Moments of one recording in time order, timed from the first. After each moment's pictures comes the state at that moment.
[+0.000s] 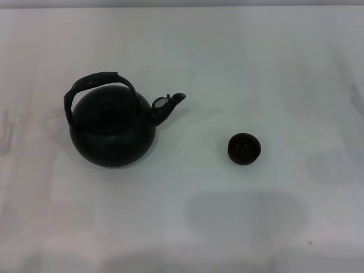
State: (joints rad) left arm -0.24 -2.09 0.85 -0.18 0.52 1.60 -0.21; right arm 0.29 2.01 -0.56 -0.02 2.03 1.30 -2.75
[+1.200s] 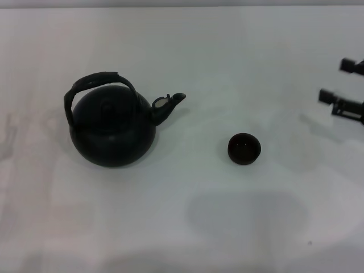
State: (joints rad) left arm -0.23 -2.09 0.85 -0.18 0.54 1.60 -0.21; right arm 0.23 1.93 -0.98 -0.58 1.69 1.44 -2.15
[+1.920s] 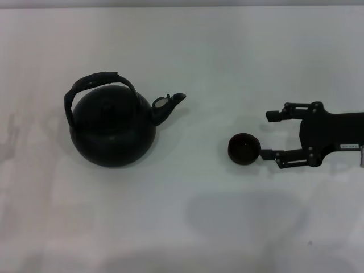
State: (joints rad) left arm -0.22 -2.09 0.85 -0.18 0.56 1.60 -0.22; right arm 0.35 2.00 -1.09 -0.76 1.28 1.49 -1.95
